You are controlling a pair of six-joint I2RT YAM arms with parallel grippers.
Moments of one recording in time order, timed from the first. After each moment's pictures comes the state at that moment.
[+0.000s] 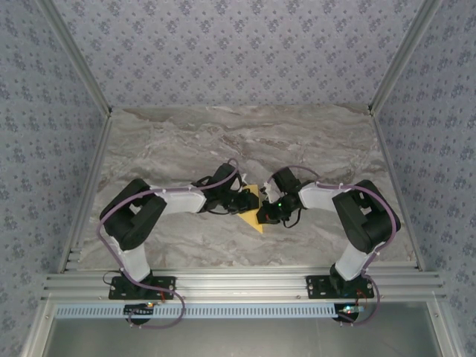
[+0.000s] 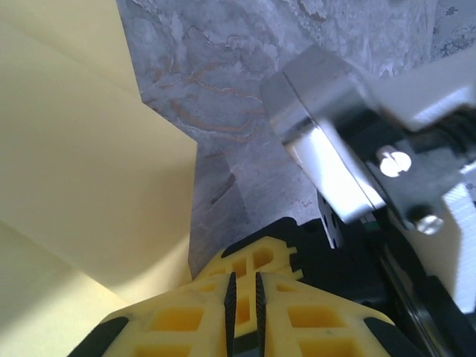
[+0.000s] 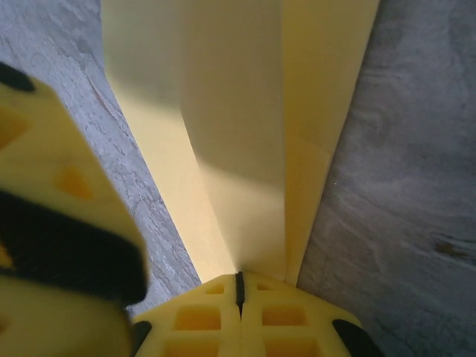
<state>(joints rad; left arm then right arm) -0.79 1.81 0.92 0.09 0.53 -0.92 0.52 1.70 0.78 -0.35 -0.63 0.37</state>
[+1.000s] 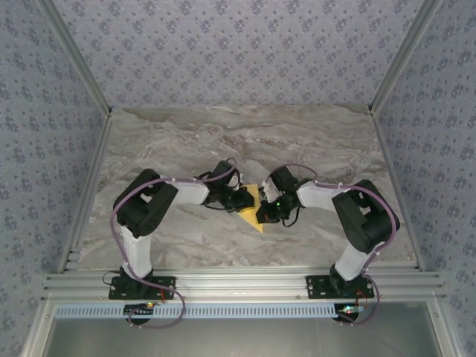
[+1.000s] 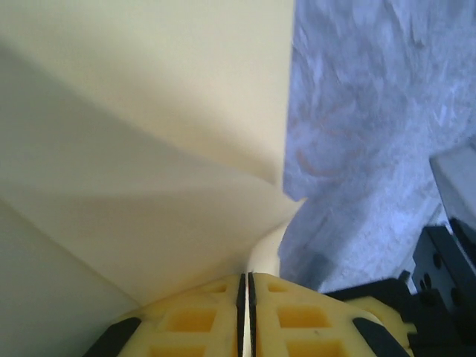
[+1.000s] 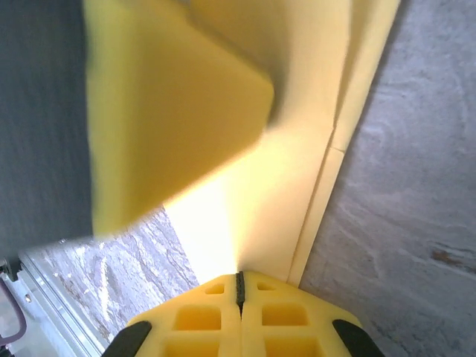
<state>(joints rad) -0.70 1.95 1.02 -0.01 0.58 -0.88 0.54 1.70 0.81 -0.39 -0.59 0.33</state>
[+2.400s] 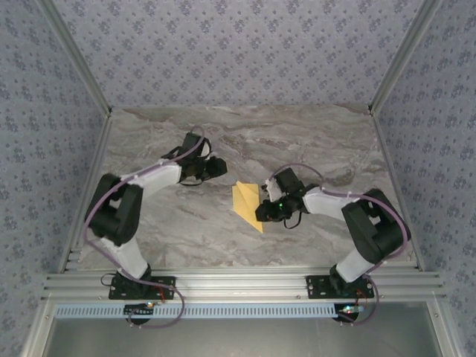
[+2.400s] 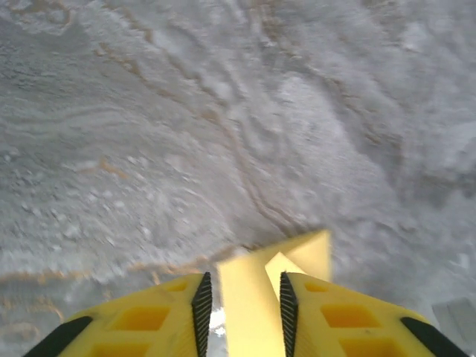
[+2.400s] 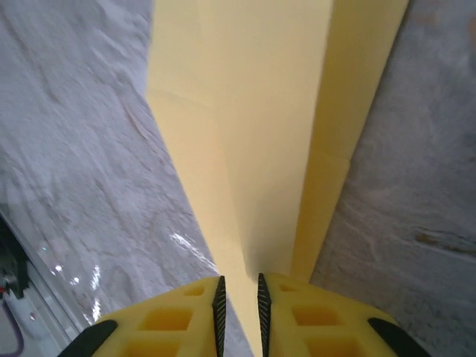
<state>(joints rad) -0.48 1.70 1.08 -0.22 0.34 -0.67 0.54 1.55 0.72 -0.26 -0.54 0.41</state>
